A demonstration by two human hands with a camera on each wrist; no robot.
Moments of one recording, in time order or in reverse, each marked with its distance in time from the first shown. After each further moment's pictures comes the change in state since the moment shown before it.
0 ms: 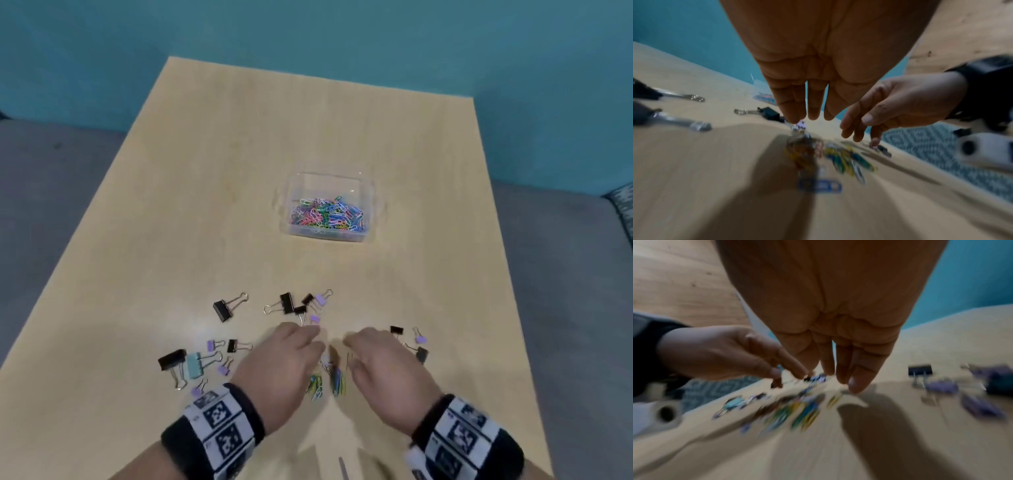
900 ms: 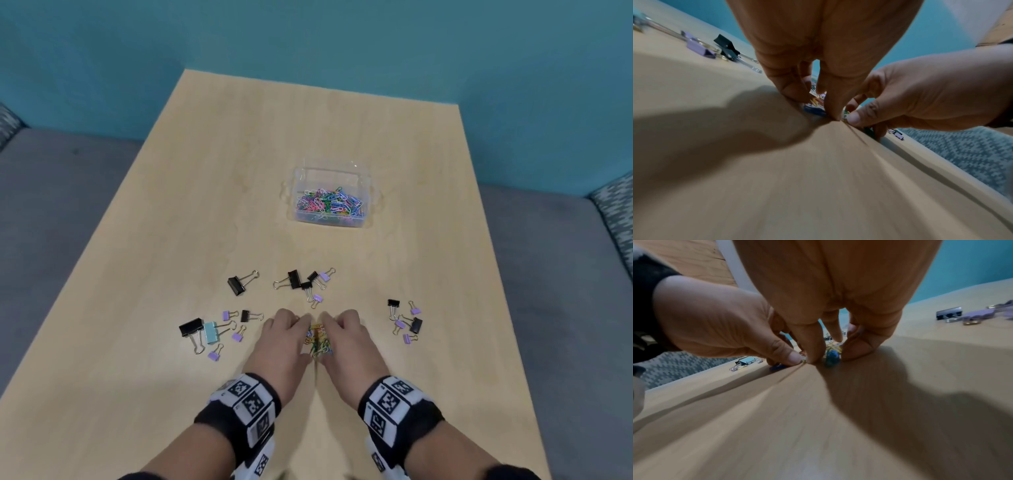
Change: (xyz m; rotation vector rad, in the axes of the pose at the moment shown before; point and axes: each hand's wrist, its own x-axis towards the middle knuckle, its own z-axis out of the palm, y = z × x) left_hand -0.030 0.009 0.038 -0.236 0.035 -0.378; right_hand -0.004 -0.037 0.066 0.049 0.097 0.132
